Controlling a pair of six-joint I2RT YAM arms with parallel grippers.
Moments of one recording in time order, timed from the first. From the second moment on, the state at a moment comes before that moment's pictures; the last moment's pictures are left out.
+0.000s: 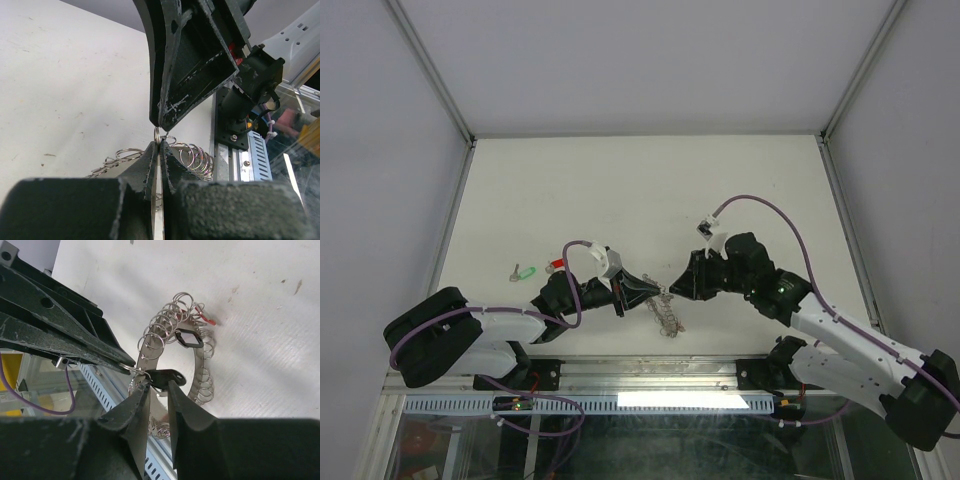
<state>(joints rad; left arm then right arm) -0.91 1.29 0.22 1.17 0.40 -0.31 0.76 0.89 0.59 -0.28 -0.35 0.60</state>
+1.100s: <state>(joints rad) -0.91 1.29 0.22 1.17 0.42 -0.31 0.82 0.92 0.58 -0.22 -0.31 0.57</state>
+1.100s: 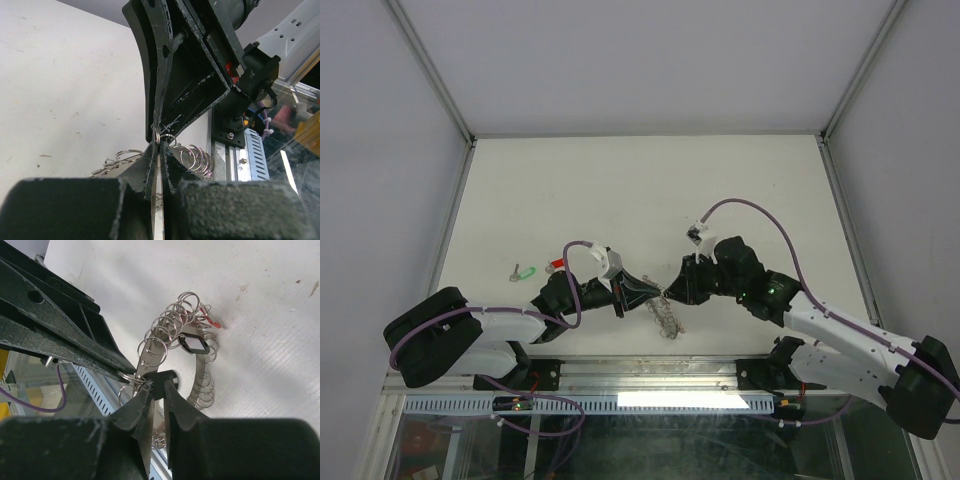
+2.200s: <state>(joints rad) -0.91 1.29 0.22 1.17 0.48 -0.31 0.86 0.79 0.60 -0.36 -0.31 0.04</state>
